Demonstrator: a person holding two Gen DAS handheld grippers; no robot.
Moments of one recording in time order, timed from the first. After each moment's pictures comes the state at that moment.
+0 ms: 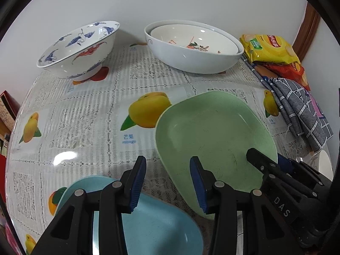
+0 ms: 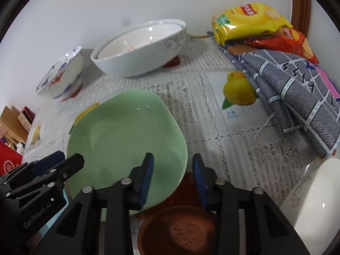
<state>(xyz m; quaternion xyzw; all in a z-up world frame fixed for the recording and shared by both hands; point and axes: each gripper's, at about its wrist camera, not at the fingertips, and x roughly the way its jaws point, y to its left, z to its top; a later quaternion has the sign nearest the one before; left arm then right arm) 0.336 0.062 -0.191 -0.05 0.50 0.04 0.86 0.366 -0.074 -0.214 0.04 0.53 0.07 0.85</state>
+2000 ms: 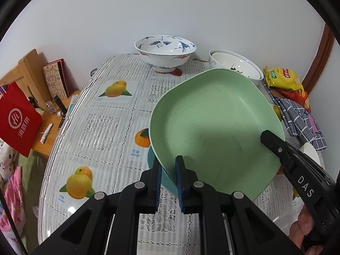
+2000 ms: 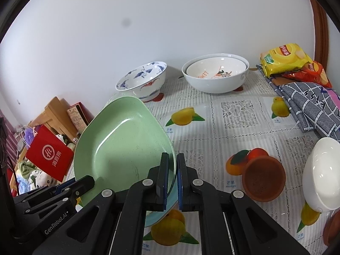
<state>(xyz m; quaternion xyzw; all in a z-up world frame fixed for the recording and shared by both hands) 0.181 0.127 -0.122 -0.11 0.45 0.15 0.87 0.257 -0.007 -0.124 0.06 0.44 0.20 0.87</state>
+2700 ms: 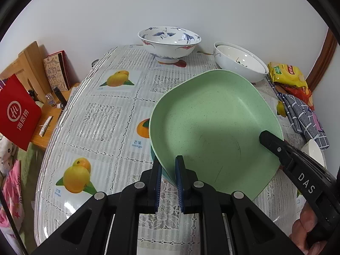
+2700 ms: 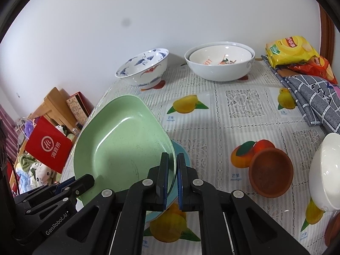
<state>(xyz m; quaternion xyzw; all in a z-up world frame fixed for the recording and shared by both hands) 0.181 0.131 -0.139 -0.12 0.46 0.16 0.86 0.262 -0.001 -0.141 0.05 0.48 0.21 0.85</state>
